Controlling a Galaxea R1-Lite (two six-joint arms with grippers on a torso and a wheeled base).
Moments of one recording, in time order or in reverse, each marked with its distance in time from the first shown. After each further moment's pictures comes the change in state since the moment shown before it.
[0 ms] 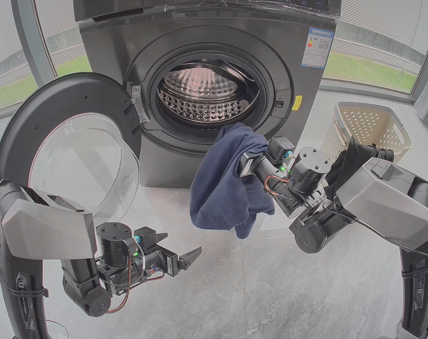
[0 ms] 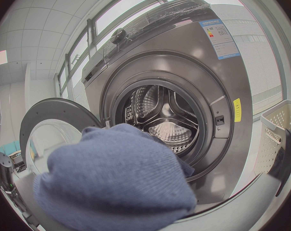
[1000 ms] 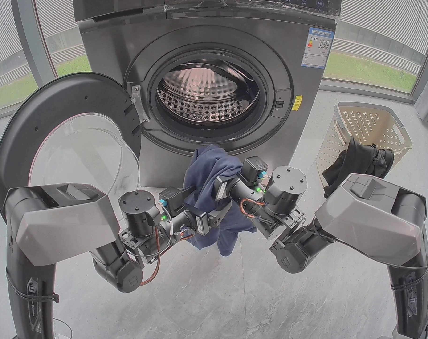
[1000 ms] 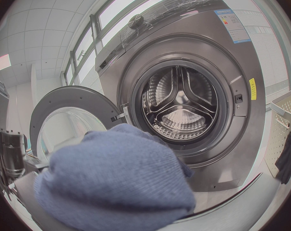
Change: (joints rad) left arm -0.054 0.051 -0.388 0.001 -0.007 0.016; right arm 0.111 0.057 0.001 0.010 -0.022 0.003
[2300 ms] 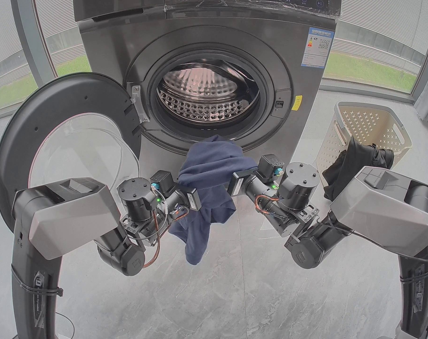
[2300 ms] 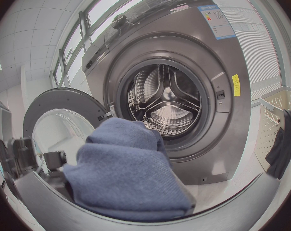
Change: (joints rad) left arm 0.092 0.074 -0.175 0.001 0.122 -0.048; right arm -0.068 -0.061 0.093 0.030 -0.058 0.051
